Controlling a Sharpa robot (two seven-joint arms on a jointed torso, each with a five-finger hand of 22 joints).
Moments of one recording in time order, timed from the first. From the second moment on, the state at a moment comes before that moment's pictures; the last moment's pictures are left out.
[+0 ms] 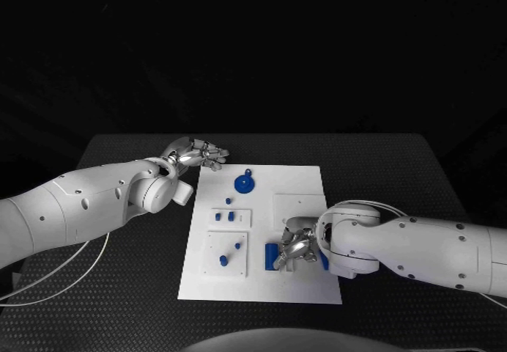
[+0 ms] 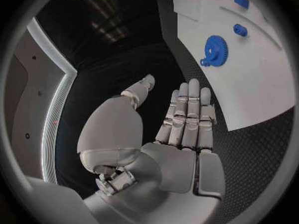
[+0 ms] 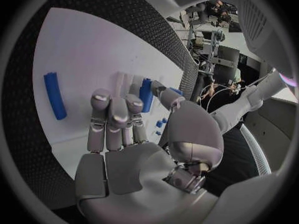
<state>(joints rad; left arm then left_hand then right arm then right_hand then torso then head) 1.23 -0.74 -0.15 1.20 -0.27 -0.24 0.24 1.08 -0.19 0.49 -0.07 0.06 0.84 0.18 0.30 0.45 1.17 0.13 0.07 0.16 0.98 0.09 0.50 0.51 0.02 0.71 -0.01 0.48 1.31 1.20 -0.68 -0.25 1.65 -1.06 0.02 -0.56 0.88 -0.17 0.71 -0.13 0.08 1.09 0.07 0.26 0.67 1.25 -0.04 1.00 1.20 1.32 -0.14 1.19 1.21 0.24 1.18 -0.04 1.00 1.28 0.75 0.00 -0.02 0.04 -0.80</state>
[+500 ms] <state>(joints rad) 1.23 -0.74 -0.15 1.19 -0.27 -0.24 0.23 1.08 -0.19 0.49 -0.07 0.06 0.84 0.18 0.30 0.45 1.17 0.13 0.07 0.16 0.98 0.09 0.50 0.51 0.02 0.71 -0.01 0.48 1.31 1.20 -0.73 -0.25 1.68 -1.04 0.02 -0.55 0.79 -0.27 0.65 -0.16 0.10 1.09 0.06 0.25 0.67 1.25 -0.04 1.00 1.20 1.33 -0.14 1.19 1.20 0.25 1.17 -0.04 1.01 1.28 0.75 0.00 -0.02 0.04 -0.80</state>
